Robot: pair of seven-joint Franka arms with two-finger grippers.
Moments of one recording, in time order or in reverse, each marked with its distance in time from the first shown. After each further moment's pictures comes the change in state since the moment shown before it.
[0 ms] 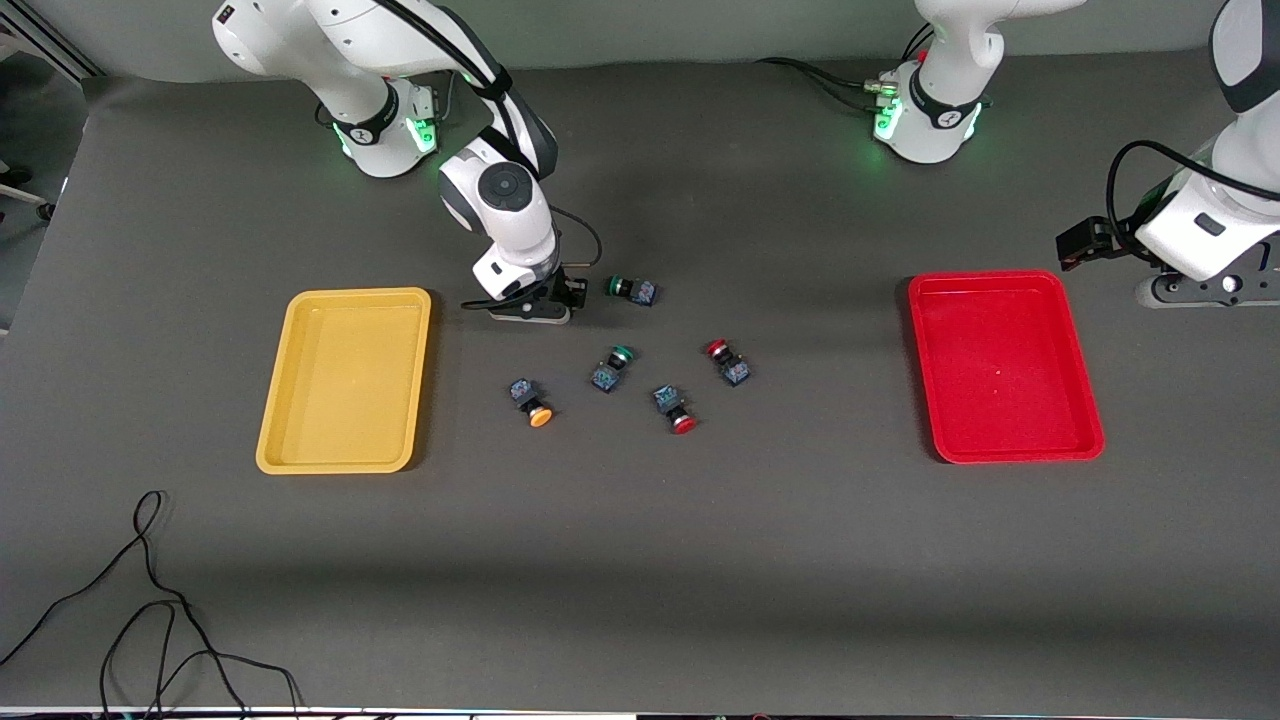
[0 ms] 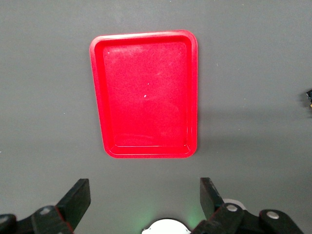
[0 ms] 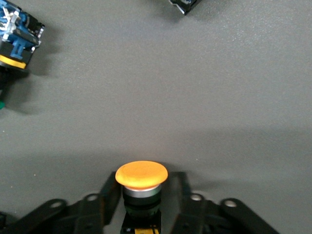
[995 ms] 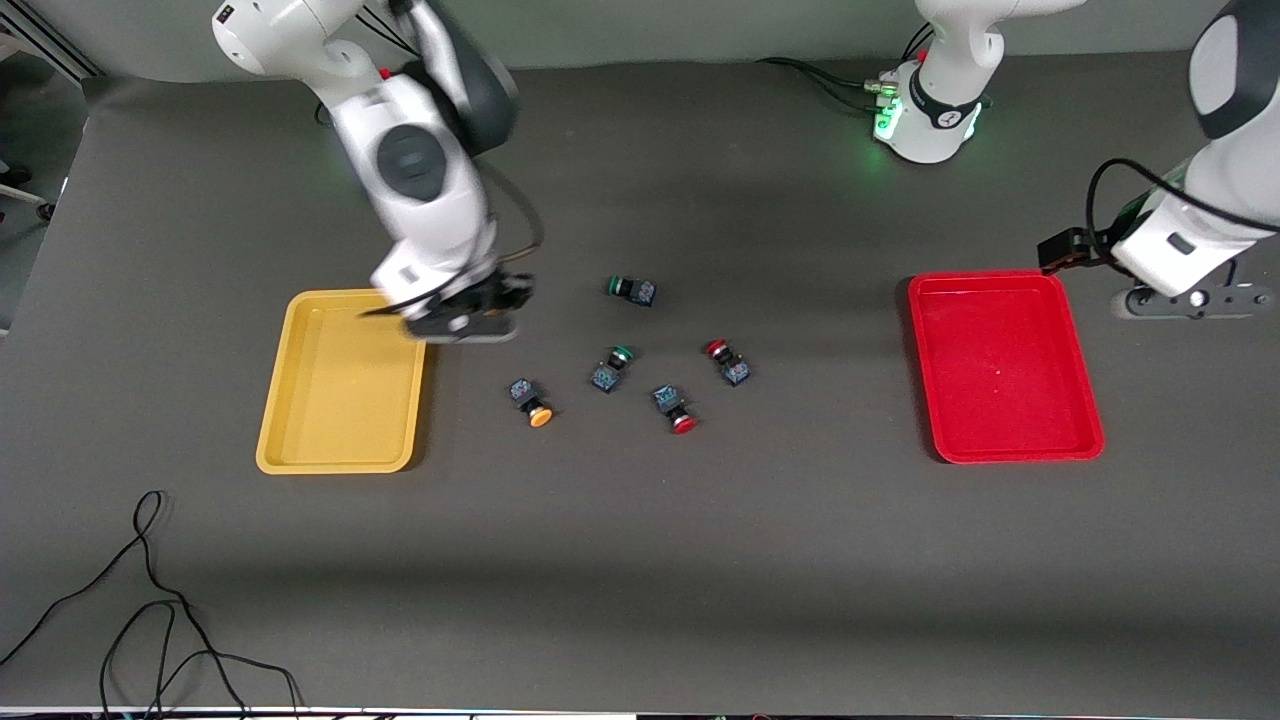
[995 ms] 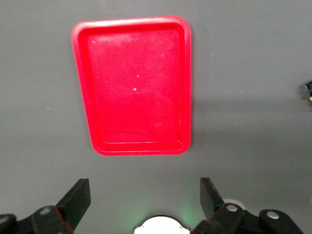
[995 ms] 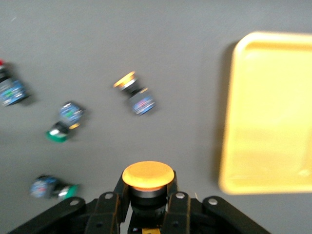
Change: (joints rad) left arm -0.007 0.018 -0.002 -0.080 -0.049 0.044 -0.001; right arm -0.014 -0.209 -0.279 0.479 0.001 -0.808 -0.456
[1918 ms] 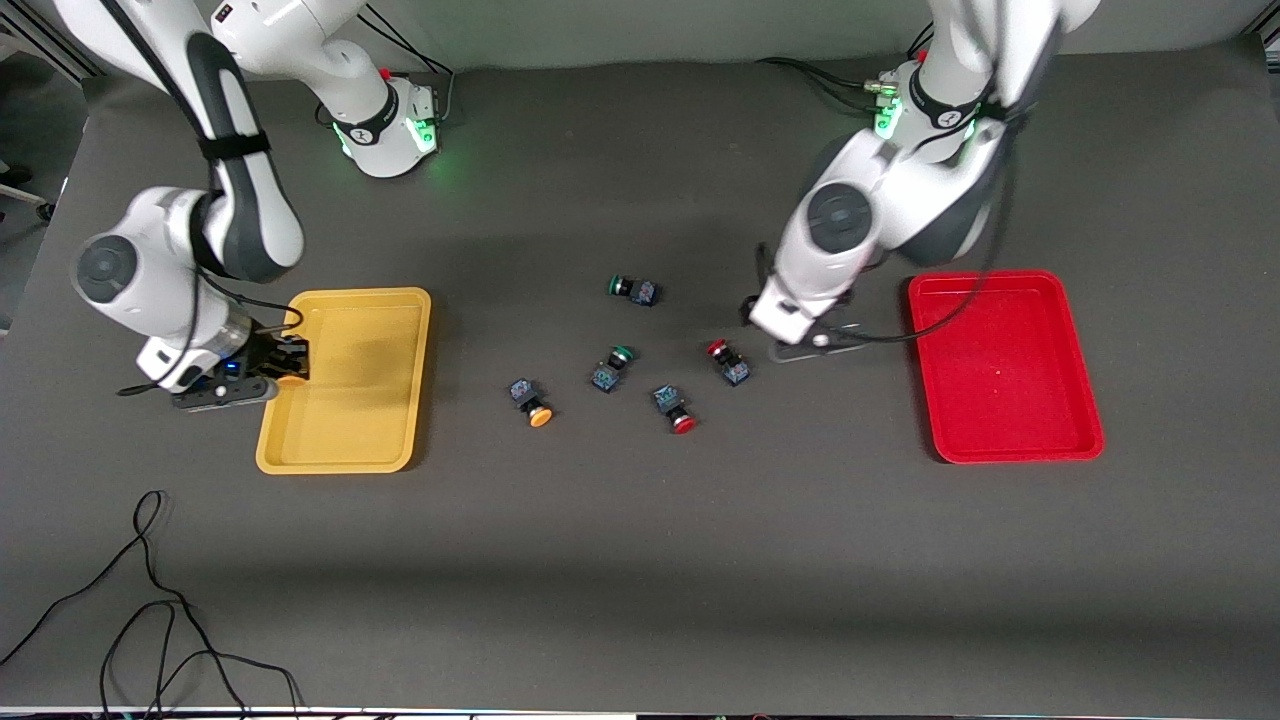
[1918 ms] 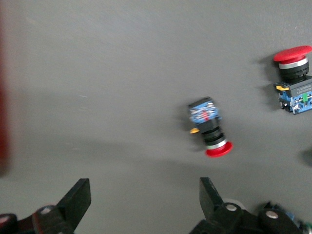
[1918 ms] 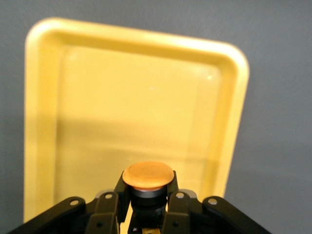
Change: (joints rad) left arm -0.568 0.395 -0.018 -0.095 -0.044 0.573 -0.791; right arm -0.028 0.089 -0.494 -0.419 0.250 0.490 -0.785
